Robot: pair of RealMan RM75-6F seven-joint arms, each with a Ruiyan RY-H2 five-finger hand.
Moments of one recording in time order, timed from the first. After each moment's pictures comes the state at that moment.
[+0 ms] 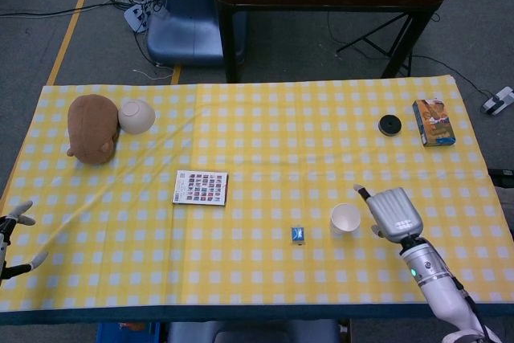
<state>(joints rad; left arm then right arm) -0.06 -1.04 -0.04 -1.61 1.47 1.49 -0.11 0.41 -1.11 0.10 -1.94 -1.20 1.09 -0.78</state>
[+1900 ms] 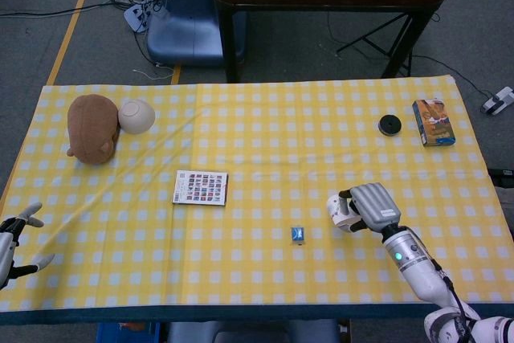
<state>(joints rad) -0.07 -1.03 -0.03 -1.61 1.47 1.45 -0.12 0.51 -1.21 0.09 -1.78 -1.23 1.02 -0.13</state>
